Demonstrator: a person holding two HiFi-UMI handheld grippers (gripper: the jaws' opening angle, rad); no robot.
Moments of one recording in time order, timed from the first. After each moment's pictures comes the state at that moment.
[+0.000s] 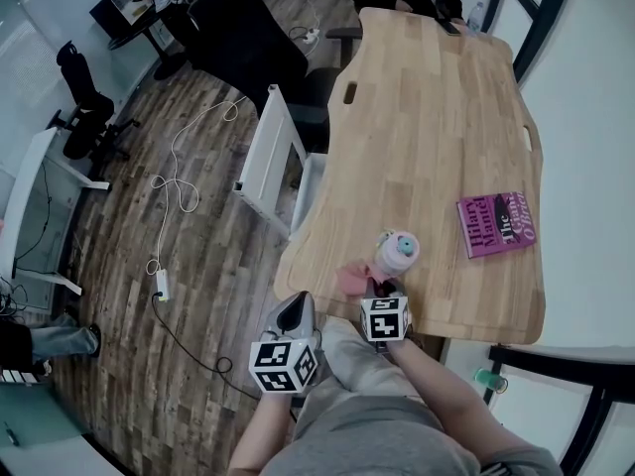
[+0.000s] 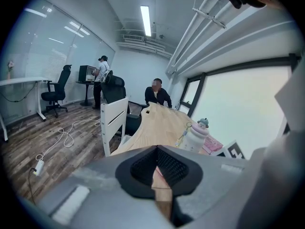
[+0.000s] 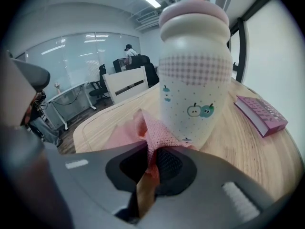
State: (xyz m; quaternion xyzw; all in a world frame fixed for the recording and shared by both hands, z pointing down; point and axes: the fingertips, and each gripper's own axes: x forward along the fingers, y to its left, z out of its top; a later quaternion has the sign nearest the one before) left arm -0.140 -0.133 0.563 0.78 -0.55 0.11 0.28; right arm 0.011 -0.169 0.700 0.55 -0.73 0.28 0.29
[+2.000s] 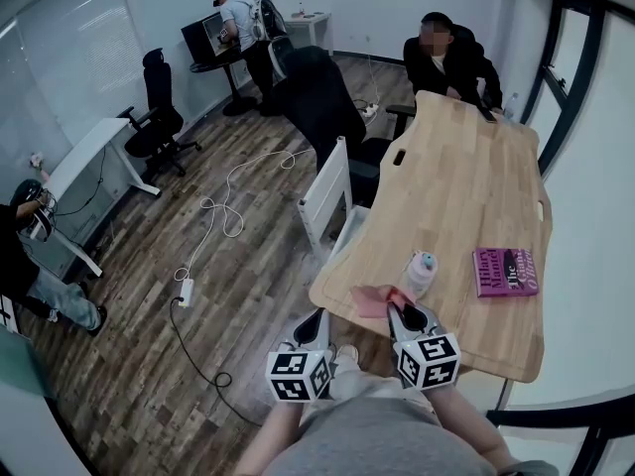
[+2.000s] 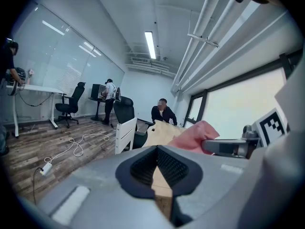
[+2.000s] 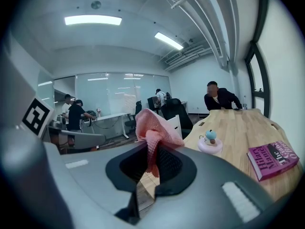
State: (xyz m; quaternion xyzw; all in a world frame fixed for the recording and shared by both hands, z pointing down) left arm -0.167 -0.041 0.489 0.76 -0.61 0.03 0.22; right arm -0.029 -0.078 0.477 0.43 -0.88 0.15 0.11
